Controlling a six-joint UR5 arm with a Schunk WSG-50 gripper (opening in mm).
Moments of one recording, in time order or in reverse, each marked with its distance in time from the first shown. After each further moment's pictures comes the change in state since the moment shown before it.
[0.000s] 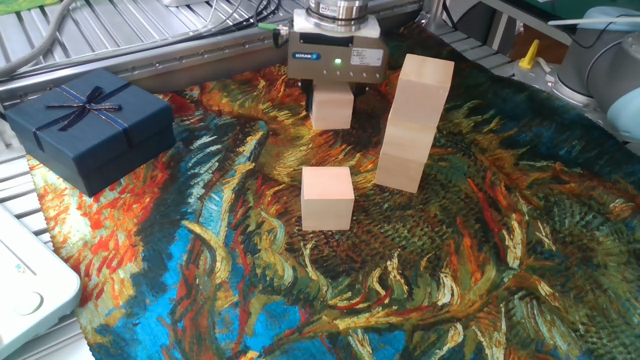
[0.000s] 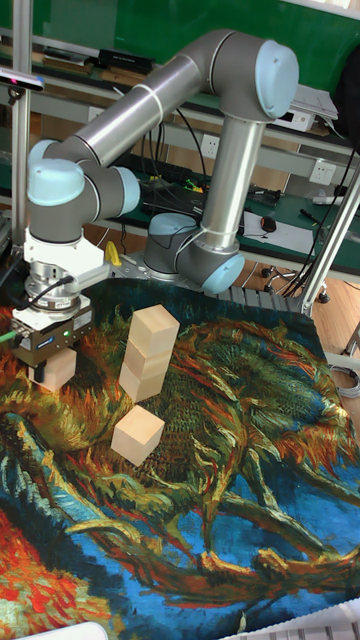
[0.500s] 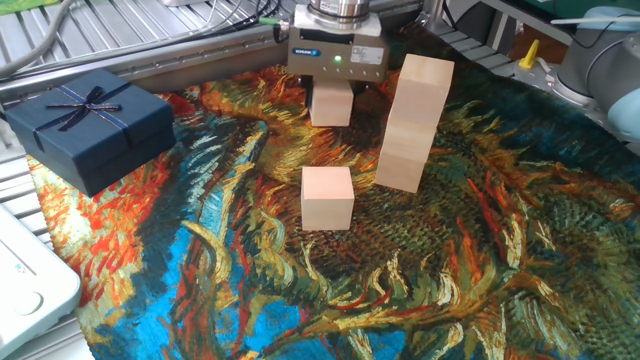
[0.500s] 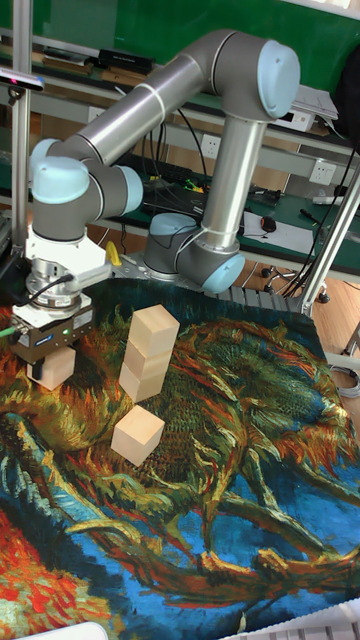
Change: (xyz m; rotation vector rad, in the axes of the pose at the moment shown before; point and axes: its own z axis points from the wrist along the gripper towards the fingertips) arm -0.002 0.001 -0.010 0.003 0.009 0.044
